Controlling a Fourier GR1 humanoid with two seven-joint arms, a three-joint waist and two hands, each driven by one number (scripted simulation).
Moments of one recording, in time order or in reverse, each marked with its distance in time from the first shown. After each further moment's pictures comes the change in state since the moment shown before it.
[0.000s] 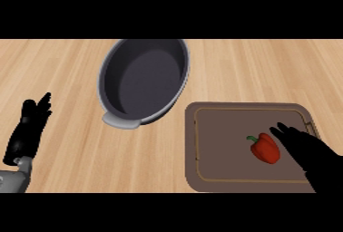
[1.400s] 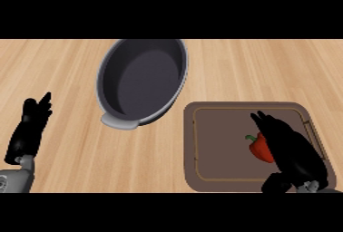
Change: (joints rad) left arm -0.002 -0.114 0.134 -0.006 -0.133 -0.106 0.019; right arm -0.069 0.326 -0.008 0.397 0.330 0.093 -0.150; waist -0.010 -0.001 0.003
